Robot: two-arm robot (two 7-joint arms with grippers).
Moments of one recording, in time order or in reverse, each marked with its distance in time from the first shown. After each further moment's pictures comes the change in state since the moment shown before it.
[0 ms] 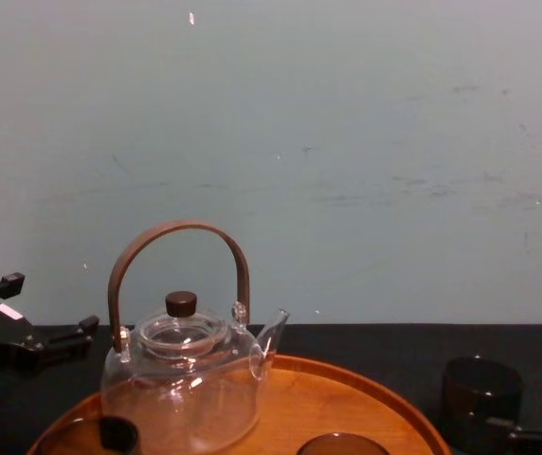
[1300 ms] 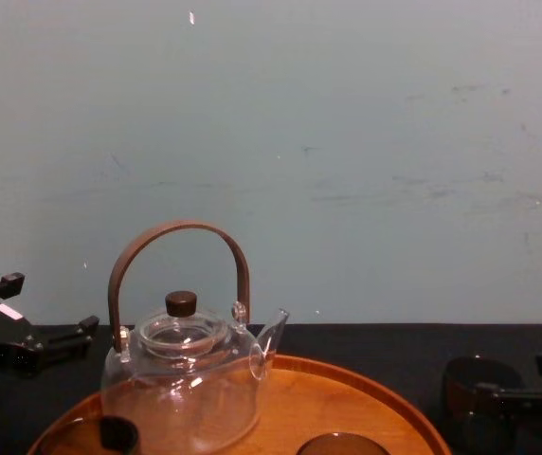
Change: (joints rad) left arm 0.000 0.000 0.000 0.000 0.000 0.000 0.000; right arm 0.168 -0.066 -0.023 0.189 -0.033 0.015 0.001
